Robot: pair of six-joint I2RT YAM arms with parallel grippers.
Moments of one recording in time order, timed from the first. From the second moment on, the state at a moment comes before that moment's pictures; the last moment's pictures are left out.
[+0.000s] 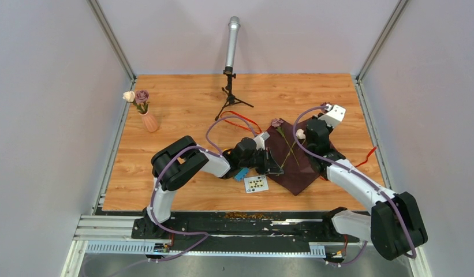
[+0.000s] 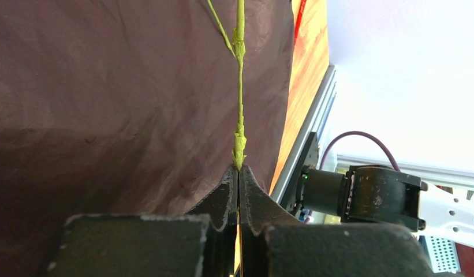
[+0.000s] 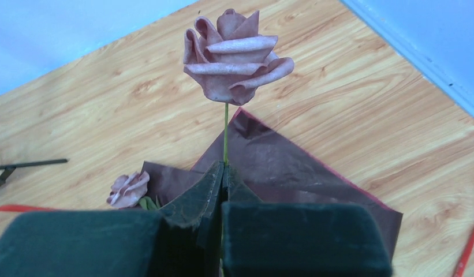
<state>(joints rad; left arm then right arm) -0.93 2.02 0.92 0.69 0.43 -1.04 0.41 1.18 0.61 0.24 0.76 0.43</state>
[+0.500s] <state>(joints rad) -0.93 1.95 0.92 0.62 0.41 -0.96 0.36 0.91 0.66 0.11 0.49 0.27</state>
